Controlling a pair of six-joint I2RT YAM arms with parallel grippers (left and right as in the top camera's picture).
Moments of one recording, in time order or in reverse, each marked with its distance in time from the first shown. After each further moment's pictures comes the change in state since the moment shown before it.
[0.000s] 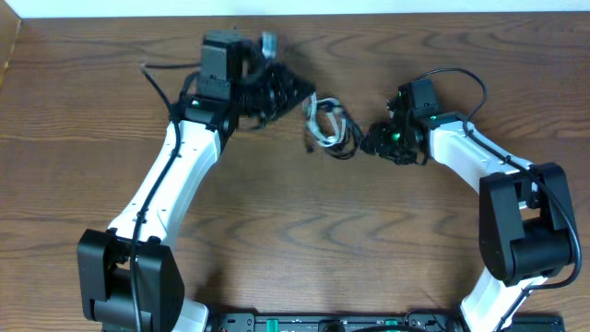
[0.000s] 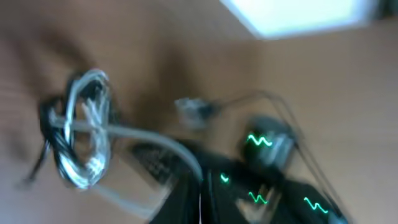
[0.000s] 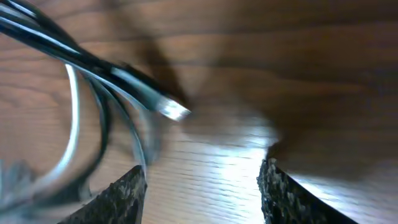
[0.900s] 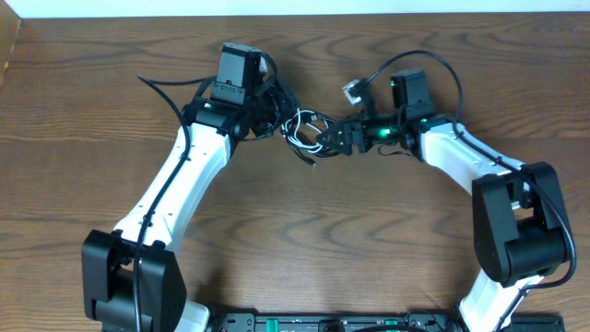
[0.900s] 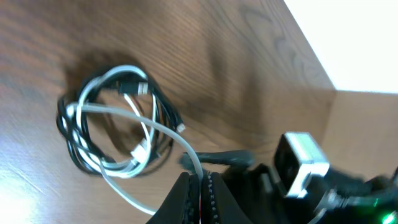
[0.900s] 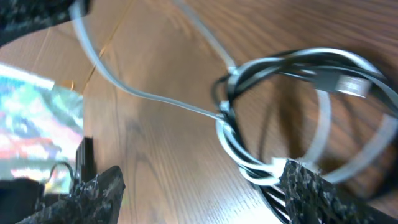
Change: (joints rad) left arm -0.060 -0.004 0.000 -0.109 -0.307 -0.159; right arm 0.064 0.006 -0.003 0.362 -0.635 -0.404
